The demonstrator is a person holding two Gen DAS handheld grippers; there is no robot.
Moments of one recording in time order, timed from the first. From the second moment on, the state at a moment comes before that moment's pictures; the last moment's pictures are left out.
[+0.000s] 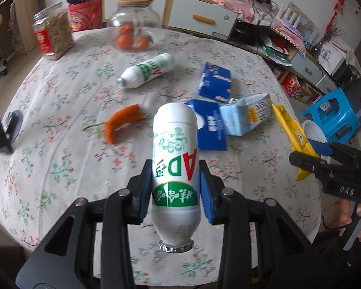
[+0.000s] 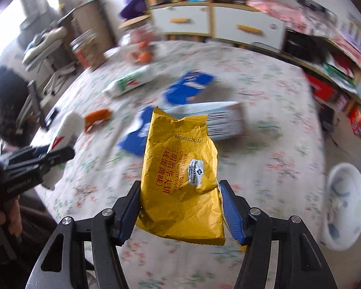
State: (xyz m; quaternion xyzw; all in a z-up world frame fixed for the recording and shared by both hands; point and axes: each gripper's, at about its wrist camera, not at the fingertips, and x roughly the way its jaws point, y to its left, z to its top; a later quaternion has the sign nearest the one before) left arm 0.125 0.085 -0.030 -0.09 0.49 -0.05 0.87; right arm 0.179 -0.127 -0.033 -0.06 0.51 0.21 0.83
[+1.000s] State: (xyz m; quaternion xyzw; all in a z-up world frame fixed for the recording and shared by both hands) left arm 0.213 -0.162 -0.011 0.00 0.50 -0.22 0.84; right arm 0.229 -0.440 -0.038 0.19 0.52 -0.07 0.83
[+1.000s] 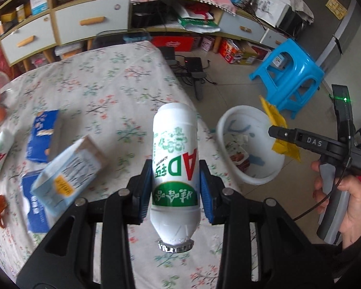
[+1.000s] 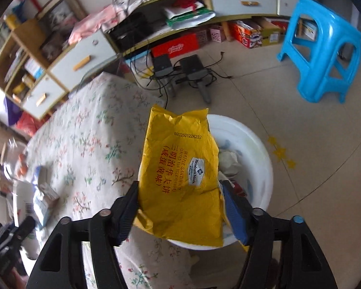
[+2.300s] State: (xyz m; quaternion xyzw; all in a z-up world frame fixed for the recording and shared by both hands) left arm 0.231 -0.276 -0.030 0.05 0.51 -0.25 0.82; right arm 0.148 -0.506 0.002 0.14 0.50 -0.10 0.85
